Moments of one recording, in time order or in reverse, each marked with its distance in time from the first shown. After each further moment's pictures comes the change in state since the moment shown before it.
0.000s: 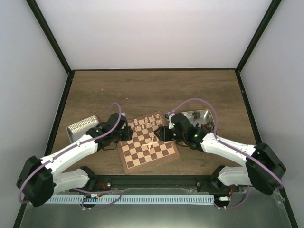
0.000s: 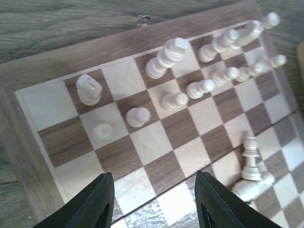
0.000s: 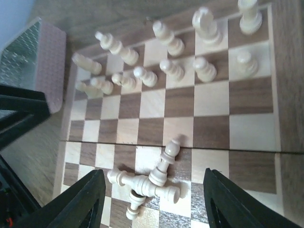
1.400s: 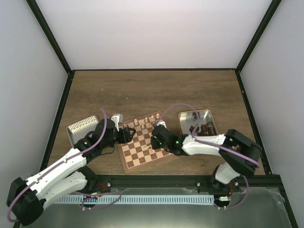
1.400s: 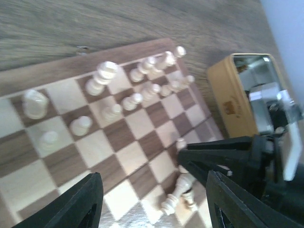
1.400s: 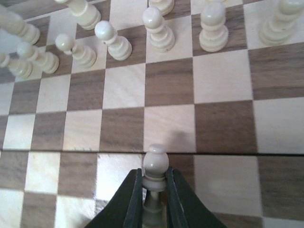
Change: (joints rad) left arm 0.000 -0.298 -0.158 0.166 0.111 -0.020; right arm 0.236 0.341 0.137 -0.035 0.356 0.095
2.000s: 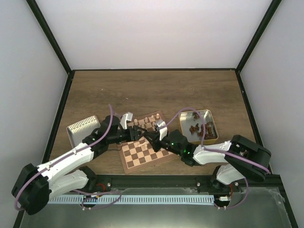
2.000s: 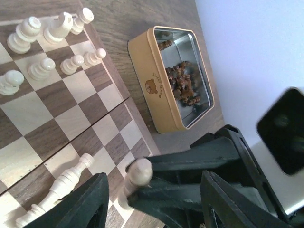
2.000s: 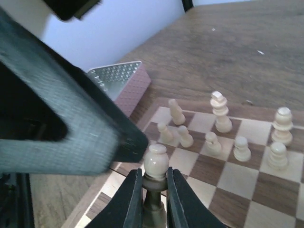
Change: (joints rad) left arm 0.000 0.150 -0.015 0.310 0.356 -0.174; right arm 0.000 -0.146 -0.371 0.871 -0.173 -0.338
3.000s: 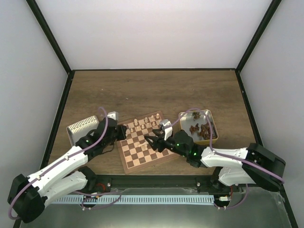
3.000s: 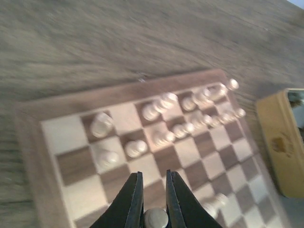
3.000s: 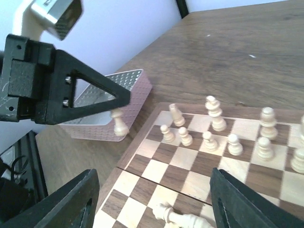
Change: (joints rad) left arm 0.002 -0.098 0.039 -0.314 -0.476 0.112; right arm 0.000 -0.167 -0.023 -0.105 -0.026 0.025
